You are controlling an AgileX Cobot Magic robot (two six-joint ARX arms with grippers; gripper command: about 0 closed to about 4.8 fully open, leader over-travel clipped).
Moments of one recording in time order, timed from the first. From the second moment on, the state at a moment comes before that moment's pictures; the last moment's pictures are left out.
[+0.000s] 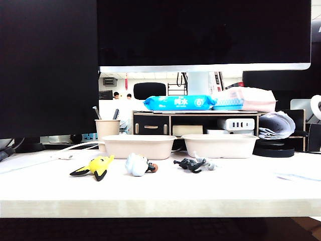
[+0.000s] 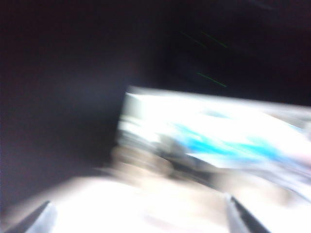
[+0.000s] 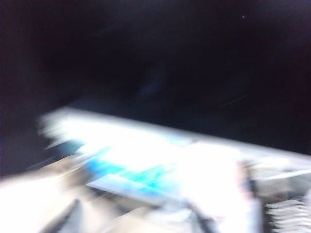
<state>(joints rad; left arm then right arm) 0.03 0.56 0.68 -0.06 0.31 -0.22 0.04 0.77 1.09 -0.26 -0.37 0.00</state>
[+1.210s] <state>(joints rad) -0.40 1.25 0.73 0.07 0.62 -0.44 0.44 1.58 1.11 -0.43 -0.37 -0.04</state>
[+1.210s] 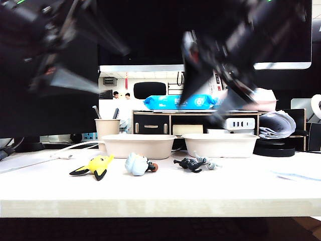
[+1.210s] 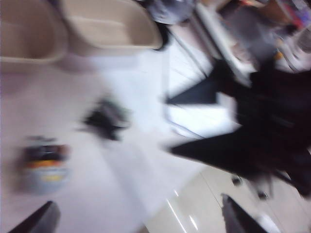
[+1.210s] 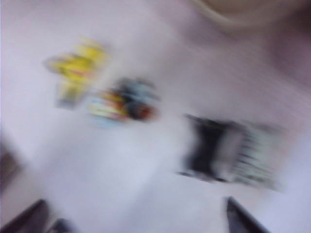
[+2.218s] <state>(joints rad) -0.53 1.29 0.73 0.16 0.51 -0.35 0.41 1.82 1.21 -0.49 -0.18 -0.23</state>
